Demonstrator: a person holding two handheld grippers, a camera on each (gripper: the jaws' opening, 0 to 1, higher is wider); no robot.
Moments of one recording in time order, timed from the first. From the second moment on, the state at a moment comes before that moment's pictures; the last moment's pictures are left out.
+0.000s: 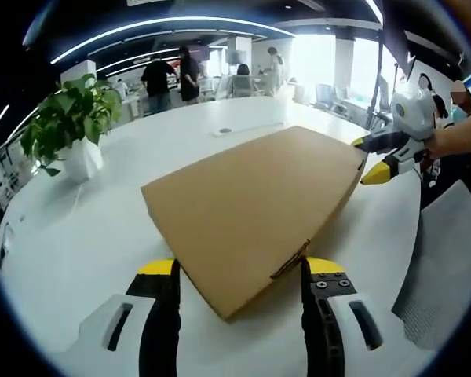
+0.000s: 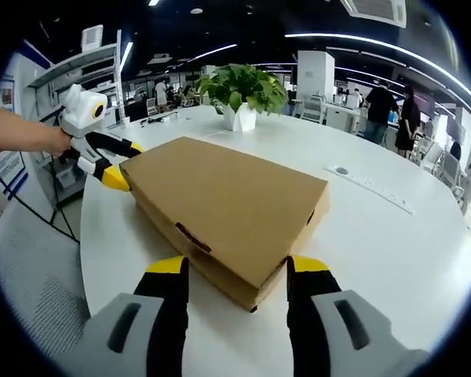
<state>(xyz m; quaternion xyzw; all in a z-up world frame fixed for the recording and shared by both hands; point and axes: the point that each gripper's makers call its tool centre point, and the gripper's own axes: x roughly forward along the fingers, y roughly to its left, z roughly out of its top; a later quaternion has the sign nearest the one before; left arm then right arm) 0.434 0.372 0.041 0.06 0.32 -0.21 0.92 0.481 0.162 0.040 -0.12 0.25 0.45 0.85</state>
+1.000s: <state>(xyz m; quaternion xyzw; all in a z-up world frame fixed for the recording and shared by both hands) 0.417 0.389 0.040 0.08 0.34 -0.26 0.90 0.435 0.171 0.040 -0.11 0.25 0.44 0.85</state>
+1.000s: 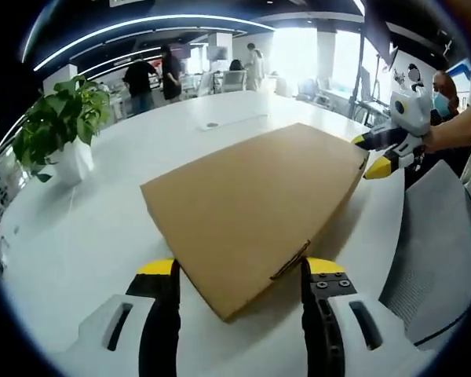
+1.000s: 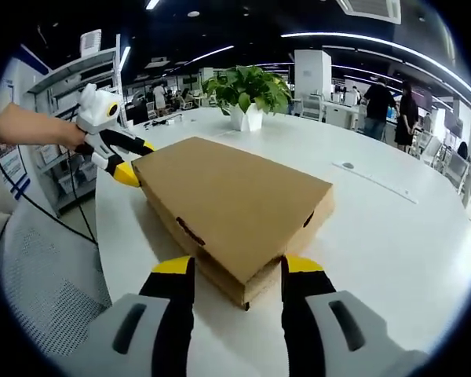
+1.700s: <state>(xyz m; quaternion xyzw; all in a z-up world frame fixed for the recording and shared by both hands) 0.415 0.391 0.039 0.07 0.32 -0.26 0.91 0.432 0.174 0.040 -0.09 0.25 0.41 0.87</state>
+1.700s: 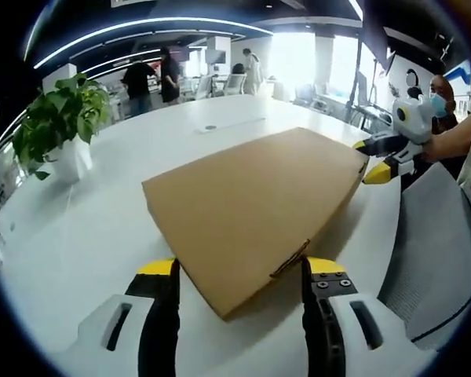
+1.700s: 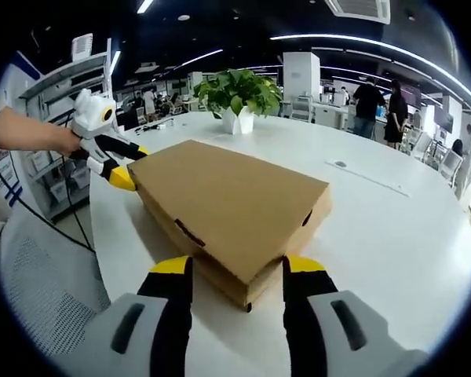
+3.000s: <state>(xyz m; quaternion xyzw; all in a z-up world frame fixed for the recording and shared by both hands) 0.412 0.383 0.072 0.00 0.29 -0.26 0.92 0.418 0.186 0.067 -0.08 0.22 0.42 0.88</state>
